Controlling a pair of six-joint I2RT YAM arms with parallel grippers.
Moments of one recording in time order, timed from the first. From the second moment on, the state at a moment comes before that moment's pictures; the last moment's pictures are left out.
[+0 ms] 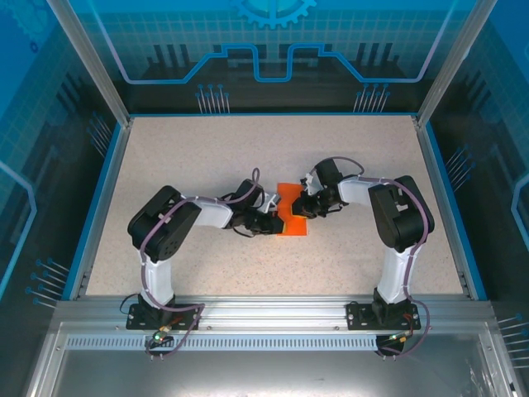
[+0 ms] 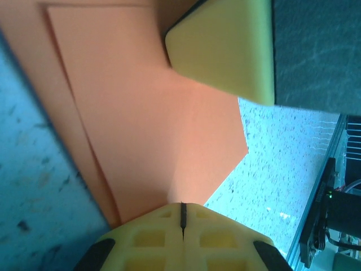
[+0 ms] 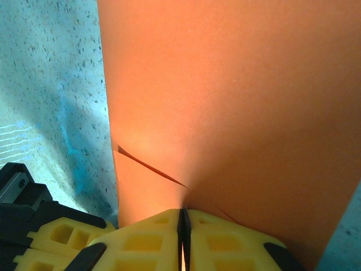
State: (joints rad) left arm -0.58 1.93 0.91 0.09 0.68 -0.59; right arm 0.34 1.94 1.06 -0.35 -0.63 0.42
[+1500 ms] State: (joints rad) left arm -0.51 1.97 1.04 0.05 0.68 -0.61; right arm 0.26 1.69 0.89 -0.29 -0.60 0.40
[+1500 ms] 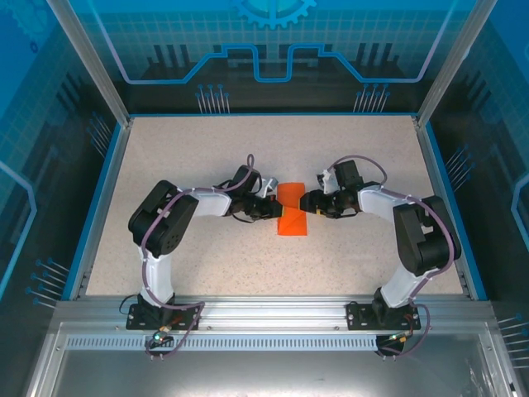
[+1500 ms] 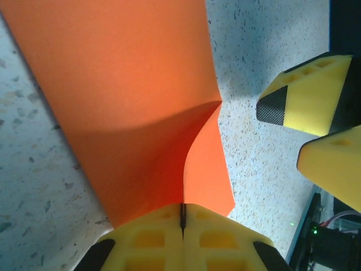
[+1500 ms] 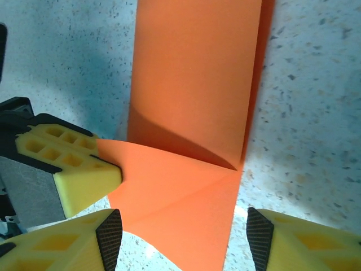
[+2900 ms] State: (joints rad) left arm -0.41 1.46 0.82 0.29 0.70 -0.83; right arm 0.24 1.58 1.01 0.10 -1.00 0.63
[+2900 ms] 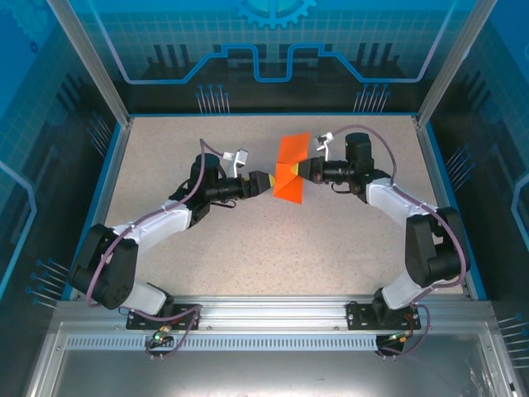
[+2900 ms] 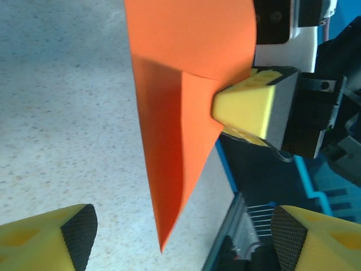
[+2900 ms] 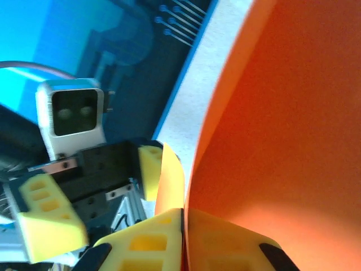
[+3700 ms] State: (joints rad) left arm -0.44 1.37 0.83 0.31 0.64 -0.89; right arm 0.33 1.55 1.04 0.08 -0.98 0.70
